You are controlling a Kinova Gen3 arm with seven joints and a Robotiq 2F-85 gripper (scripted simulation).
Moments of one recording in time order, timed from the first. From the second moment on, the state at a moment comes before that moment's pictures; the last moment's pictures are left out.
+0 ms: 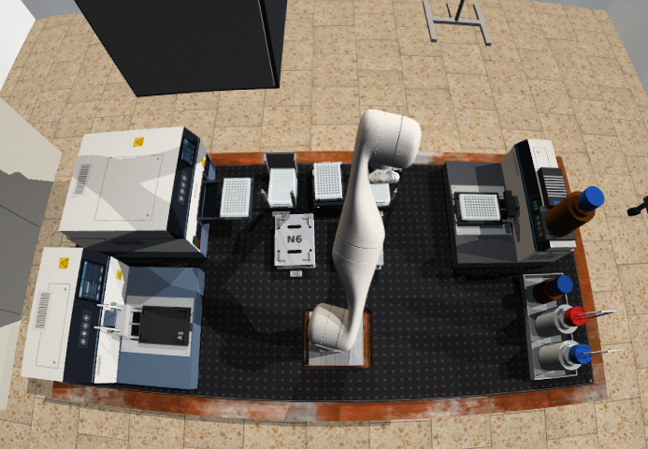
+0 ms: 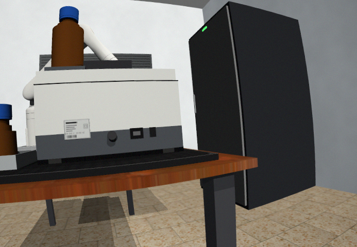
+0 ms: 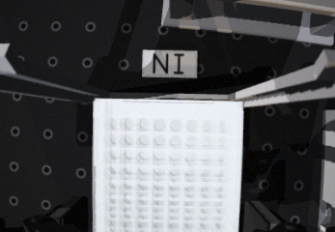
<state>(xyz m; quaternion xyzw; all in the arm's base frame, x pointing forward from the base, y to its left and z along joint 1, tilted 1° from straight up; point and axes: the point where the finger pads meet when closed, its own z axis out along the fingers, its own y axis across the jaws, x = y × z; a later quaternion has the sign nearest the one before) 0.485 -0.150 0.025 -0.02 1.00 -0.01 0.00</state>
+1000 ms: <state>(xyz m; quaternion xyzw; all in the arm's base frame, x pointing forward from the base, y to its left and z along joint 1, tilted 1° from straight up) 0.485 -0.150 0.016 -0.02 1.00 -0.01 0.00</state>
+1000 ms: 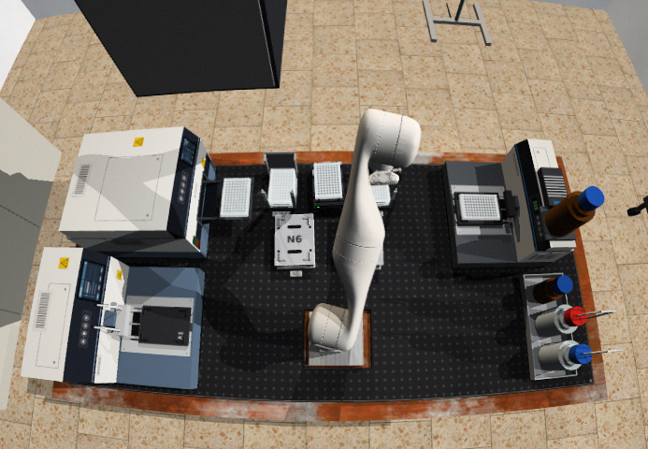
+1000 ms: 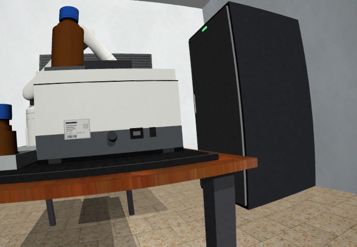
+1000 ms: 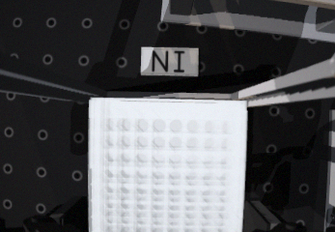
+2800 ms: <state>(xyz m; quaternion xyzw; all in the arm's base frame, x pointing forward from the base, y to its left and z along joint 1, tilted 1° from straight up) 0.485 -0.150 0.016 -0.02 1.00 -0.01 0.00</state>
